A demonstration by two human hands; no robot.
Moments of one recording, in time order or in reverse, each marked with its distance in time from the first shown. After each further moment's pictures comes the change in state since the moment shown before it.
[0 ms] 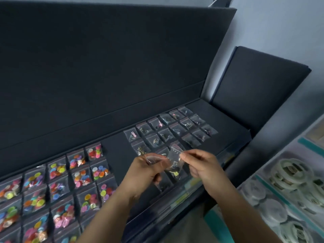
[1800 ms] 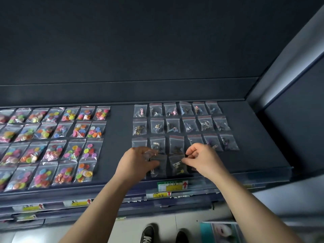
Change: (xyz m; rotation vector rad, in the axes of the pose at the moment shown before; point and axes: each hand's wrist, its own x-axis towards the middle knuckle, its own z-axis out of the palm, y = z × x) left_hand 0.050 -0.046 0.078 0.568 0.628 -0.185; right_hand 0.150 0.042 -0.091 -0.865 -0.436 -0.142
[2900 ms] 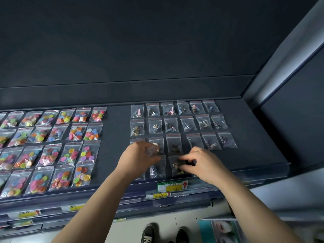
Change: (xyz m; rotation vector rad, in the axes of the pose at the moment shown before) left_hand 0.019 0.006 -0.002 0.120 -0.040 0.064; right_hand -0.007 0.006 -0.004 -0.319 -0.138 -0.276
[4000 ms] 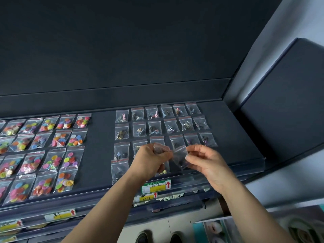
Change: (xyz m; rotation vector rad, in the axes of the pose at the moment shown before) left_hand -0.021 0.071 0.032 -0.618 -0.189 -0.091; right_hand -0.048 0.015 -0.026 1.203 0.249 0.321
